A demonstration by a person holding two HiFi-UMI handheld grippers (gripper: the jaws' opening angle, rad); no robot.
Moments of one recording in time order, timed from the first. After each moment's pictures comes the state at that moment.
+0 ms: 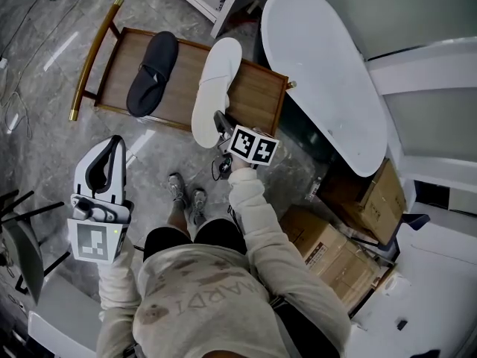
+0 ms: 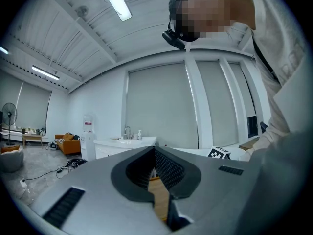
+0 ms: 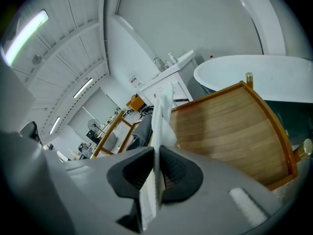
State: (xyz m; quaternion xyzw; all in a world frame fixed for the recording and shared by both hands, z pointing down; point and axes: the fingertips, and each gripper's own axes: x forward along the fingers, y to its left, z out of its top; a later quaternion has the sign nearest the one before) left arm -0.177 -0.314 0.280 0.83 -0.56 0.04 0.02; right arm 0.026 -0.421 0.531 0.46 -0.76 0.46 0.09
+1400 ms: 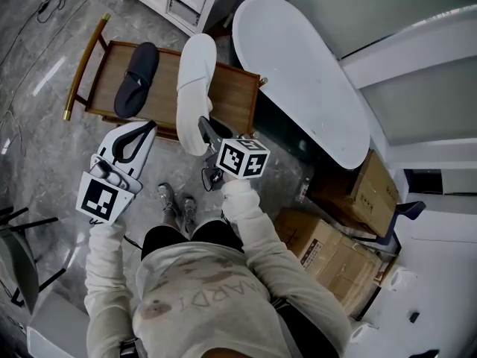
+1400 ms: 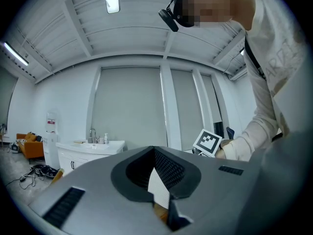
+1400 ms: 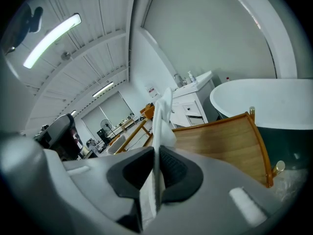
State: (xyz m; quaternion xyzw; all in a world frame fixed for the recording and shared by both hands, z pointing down) left arm -0.078 -0.289 0.276 0.92 -0.40 0.04 0.01; right arm 0.037 -0.351 0.423 0.43 -0.83 0.37 0.05
